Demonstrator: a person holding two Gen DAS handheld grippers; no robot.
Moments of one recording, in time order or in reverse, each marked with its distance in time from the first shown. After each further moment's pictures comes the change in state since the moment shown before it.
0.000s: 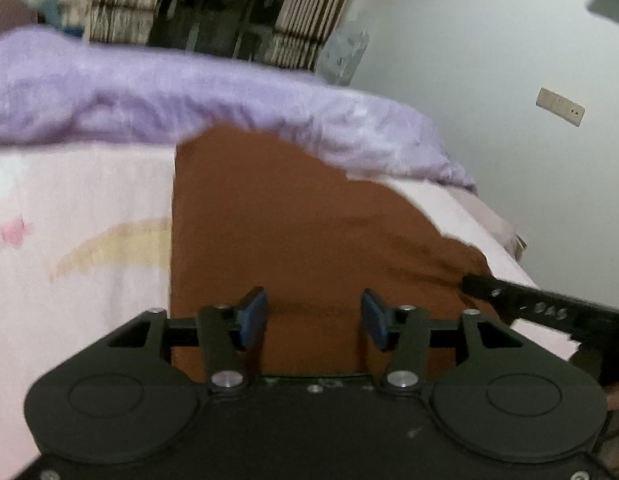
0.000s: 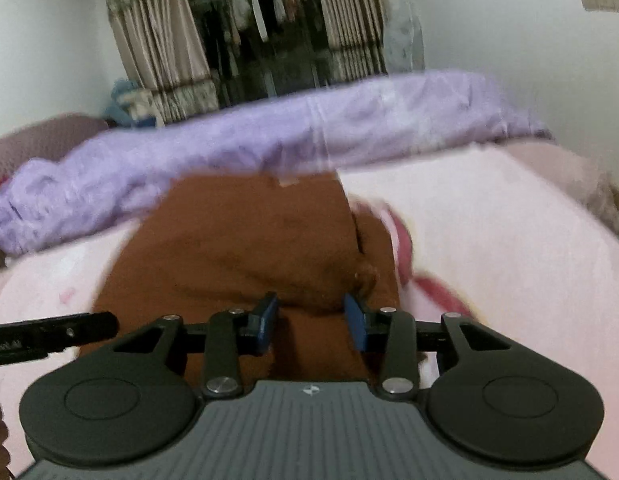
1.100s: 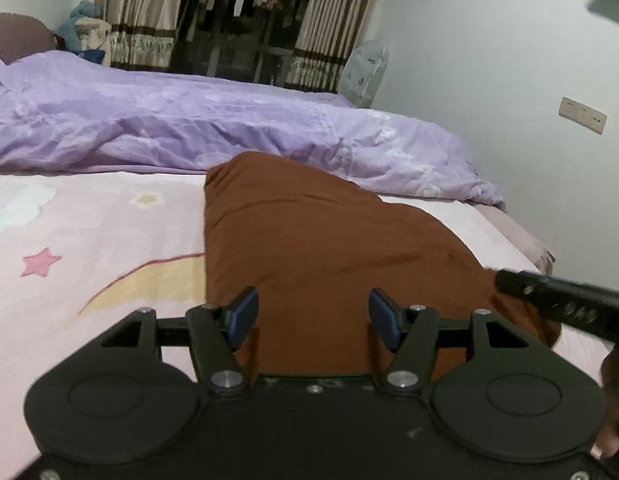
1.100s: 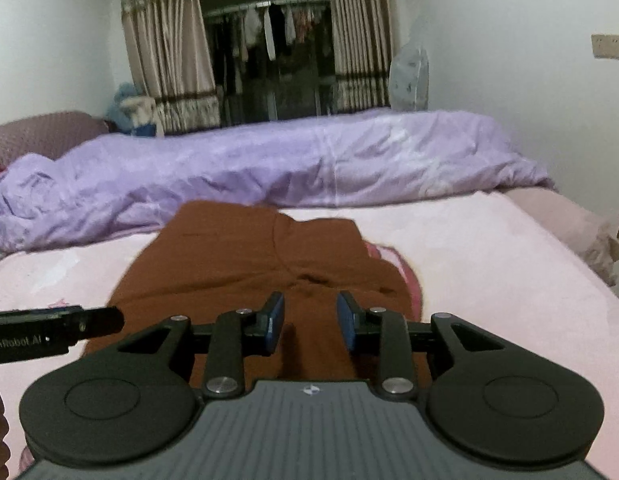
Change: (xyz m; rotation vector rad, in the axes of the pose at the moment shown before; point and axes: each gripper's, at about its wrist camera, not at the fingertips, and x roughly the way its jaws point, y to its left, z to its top) left arm 0.002 0.009 0.000 0.003 -0.039 0.080; right arm -0.001 0.027 0.003 -0.090 -0.056 -0.050
